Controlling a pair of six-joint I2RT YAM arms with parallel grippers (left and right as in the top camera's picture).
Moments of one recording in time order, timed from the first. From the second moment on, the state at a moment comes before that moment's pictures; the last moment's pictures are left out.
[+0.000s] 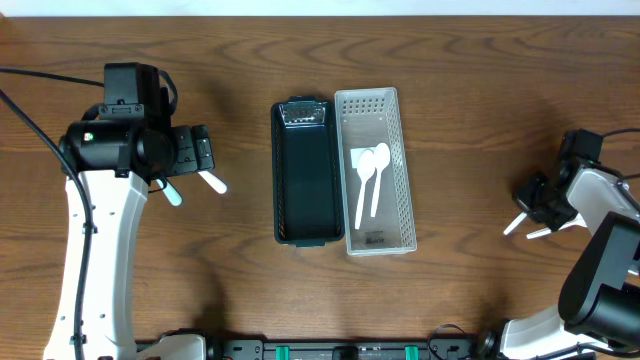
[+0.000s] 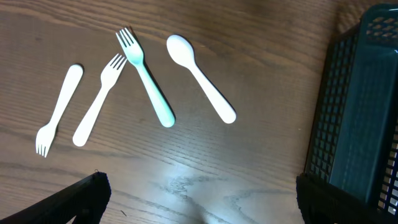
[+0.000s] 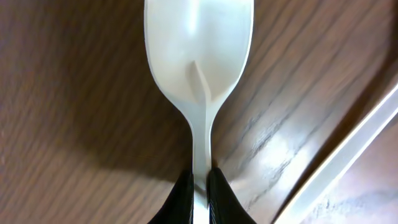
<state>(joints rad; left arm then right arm) 0.02 1.40 1.43 -1.21 -0.09 -0.15 -0.38 1.74 0.94 -0.64 0.03 0.51</state>
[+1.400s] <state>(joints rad) 0.02 1.40 1.43 -1.21 -0.09 -0.15 0.50 1.95 1.41 -0.87 -0.09 0.53</state>
